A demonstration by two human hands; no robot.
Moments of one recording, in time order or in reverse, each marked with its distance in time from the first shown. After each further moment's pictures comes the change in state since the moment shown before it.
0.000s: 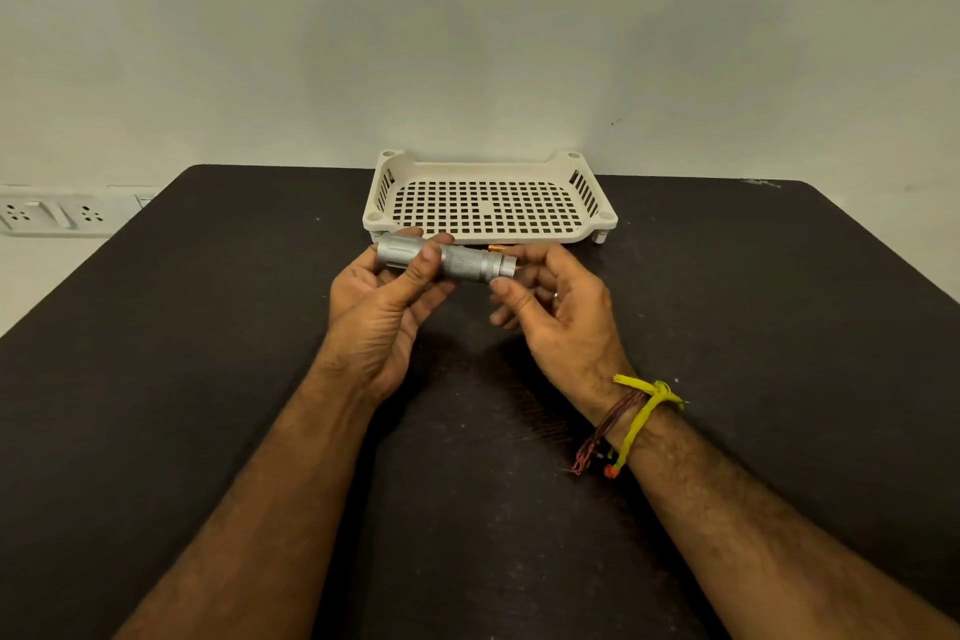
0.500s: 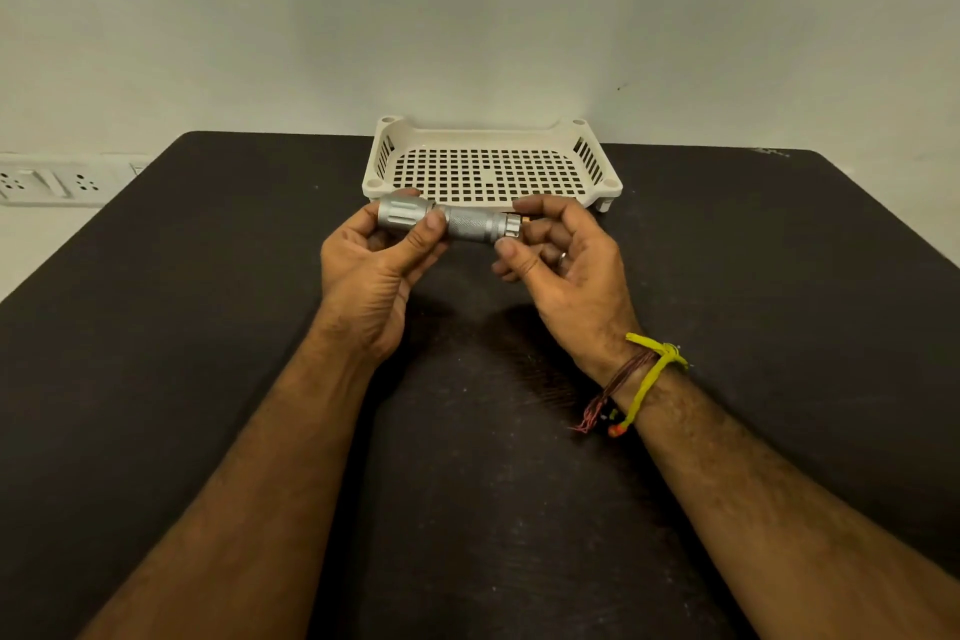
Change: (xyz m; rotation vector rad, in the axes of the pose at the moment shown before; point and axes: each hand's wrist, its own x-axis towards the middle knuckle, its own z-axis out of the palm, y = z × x) left_hand 0.001 0.002 -0.002 0.036 0.040 0.058; right_hand 0.003 -0.003 -0.003 0.113 0.025 -0.005
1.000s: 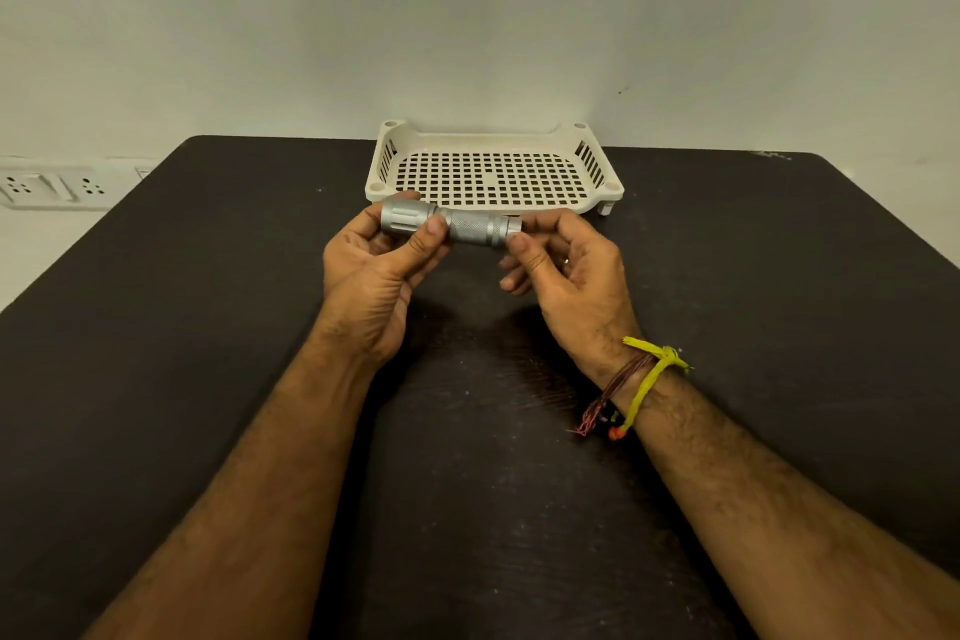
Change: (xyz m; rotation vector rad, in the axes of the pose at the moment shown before) left_hand -0.002 0.003 0.000 0.011 -0.001 -0.005; right_hand 0.001 0.003 -0.001 -0.037 0.006 -0.005
